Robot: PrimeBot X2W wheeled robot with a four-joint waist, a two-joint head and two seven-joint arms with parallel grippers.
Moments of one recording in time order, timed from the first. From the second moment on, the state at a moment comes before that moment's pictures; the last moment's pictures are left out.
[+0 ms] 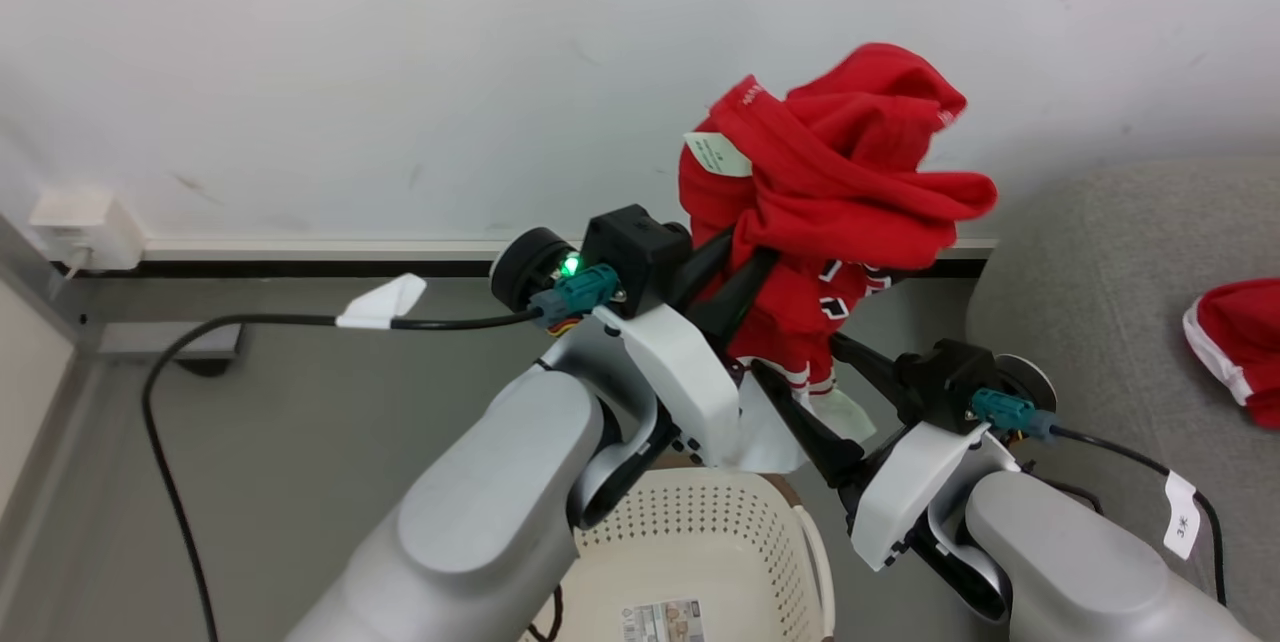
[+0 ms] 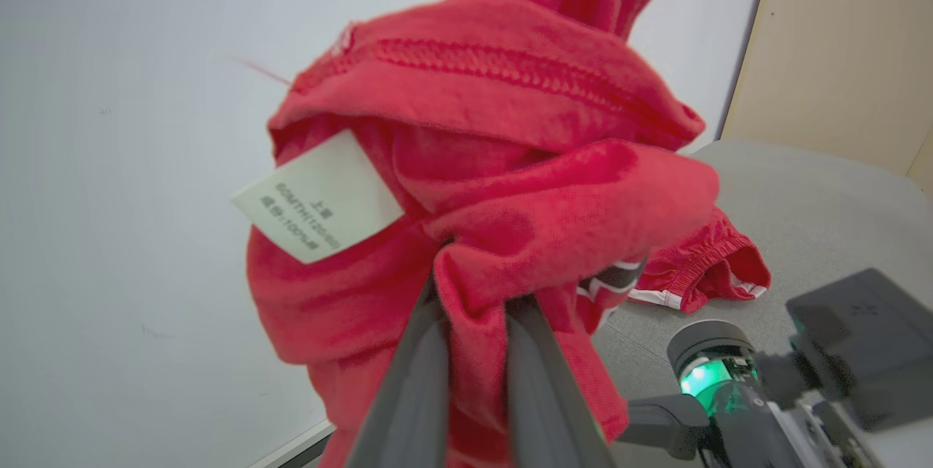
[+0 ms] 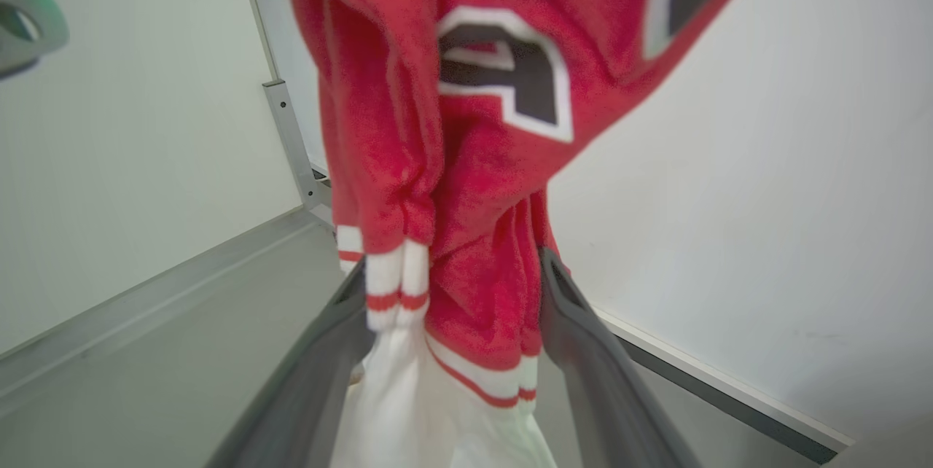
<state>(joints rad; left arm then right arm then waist) -0.79 0.08 -0.72 0.39 -0.44 -0.06 -0.06 -0.74 -0.24 1.00 0.62 0.77 0.13 -0.26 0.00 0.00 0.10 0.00</state>
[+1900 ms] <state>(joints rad) -0.70 0.13 -0.82 0.45 -0.53 -0.03 -0.10 -0.62 -0.33 0.51 0.46 0.62 0.13 -0.26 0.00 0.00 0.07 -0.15</state>
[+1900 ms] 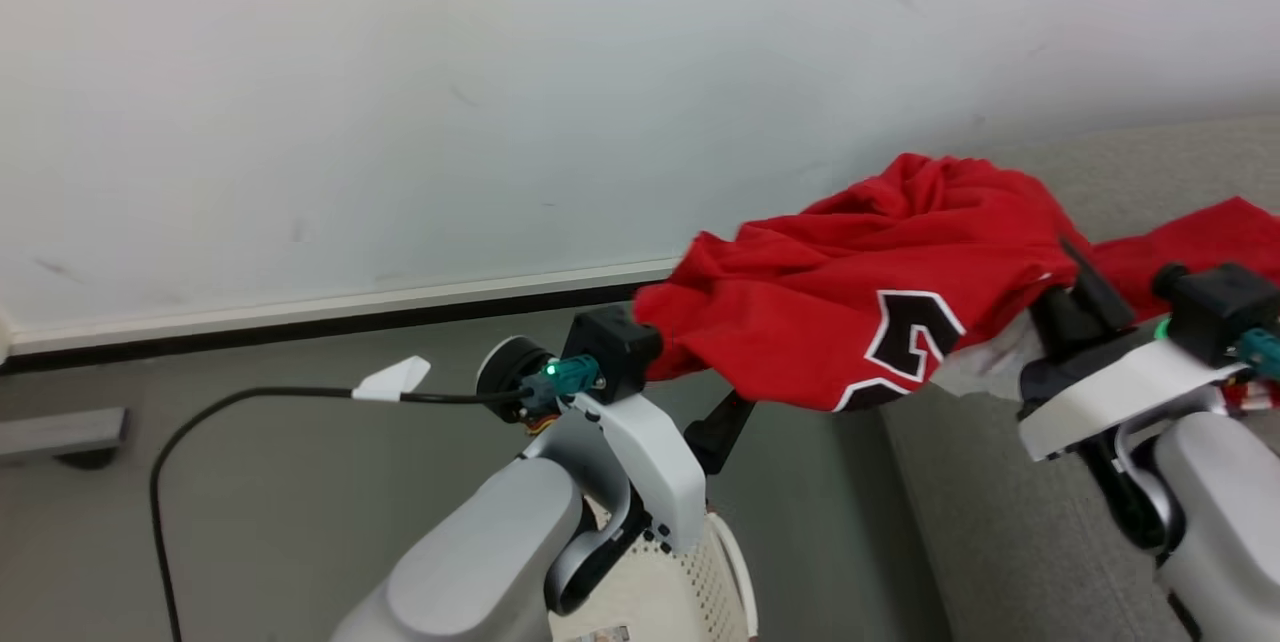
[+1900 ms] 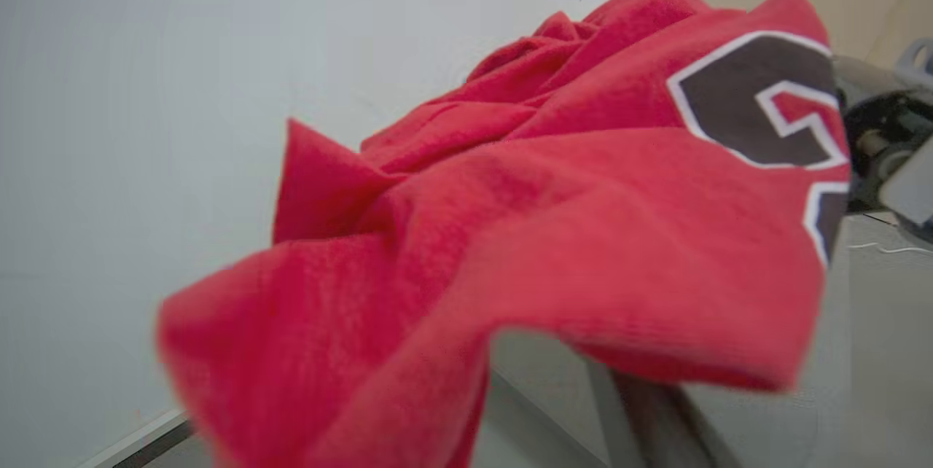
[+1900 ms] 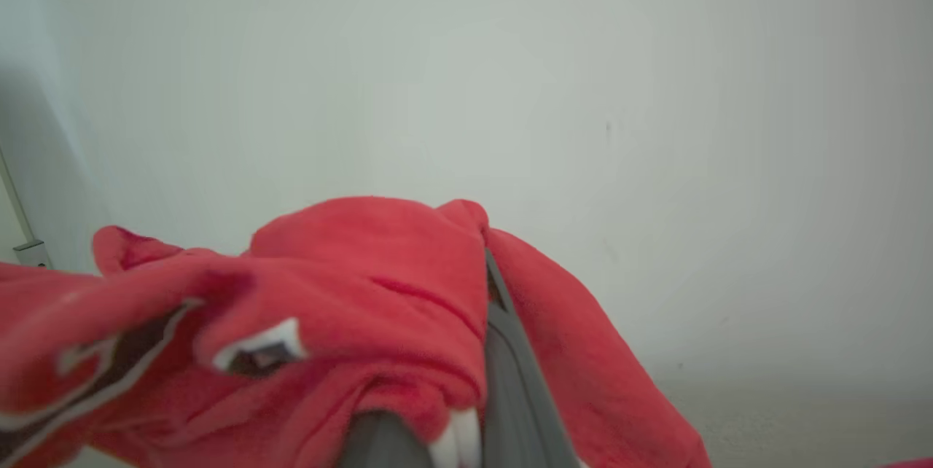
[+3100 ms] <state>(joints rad) -0.72 0.17 -0.86 0.42 -0.51 -0.03 -0.11 -0.35 -0.35 0.13 0.14 0.54 0.13 -0.26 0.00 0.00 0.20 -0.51</state>
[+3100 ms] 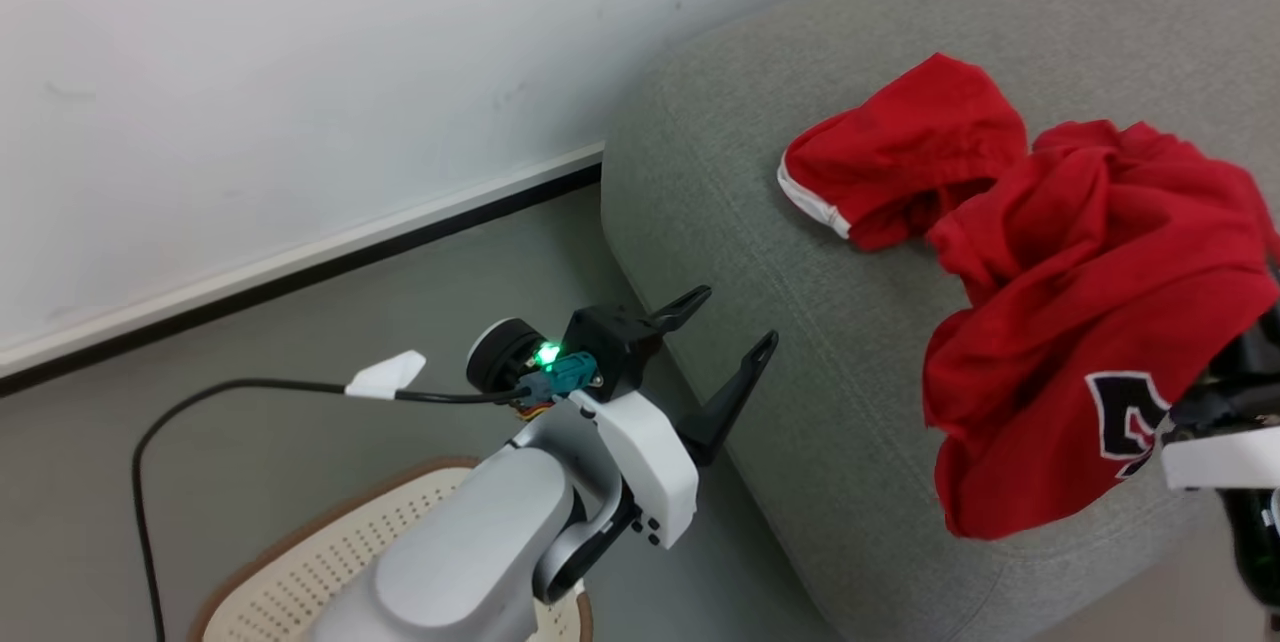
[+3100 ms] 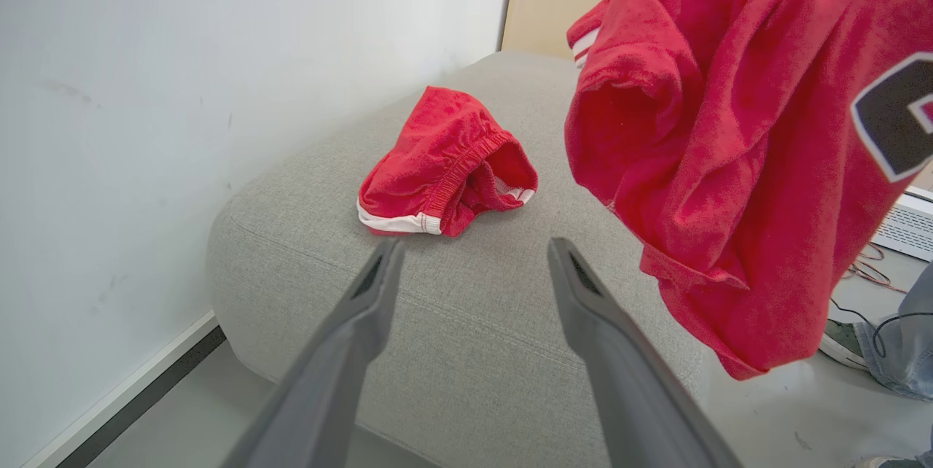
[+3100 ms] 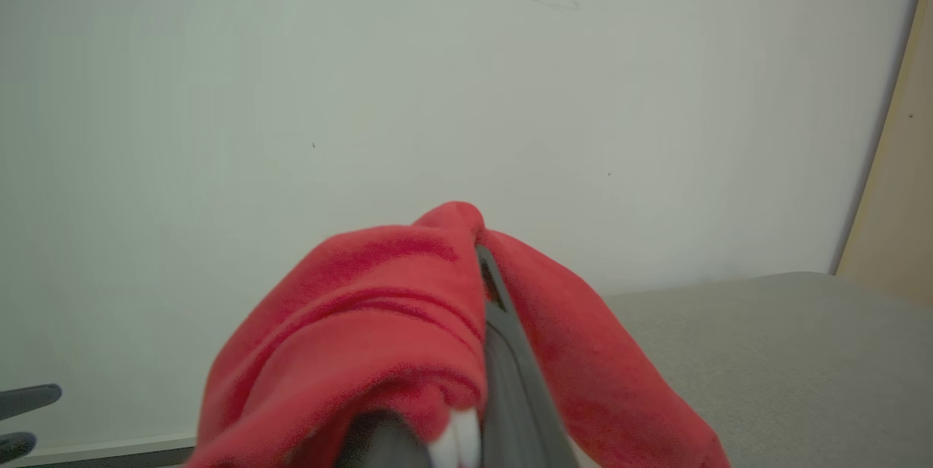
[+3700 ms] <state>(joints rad) -0.86 0.20 -0.87 0.34 -0.46 -0.01 -0.07 -0.66 -0.58 0.09 0.41 0.65 0.13 -0.26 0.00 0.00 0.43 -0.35</state>
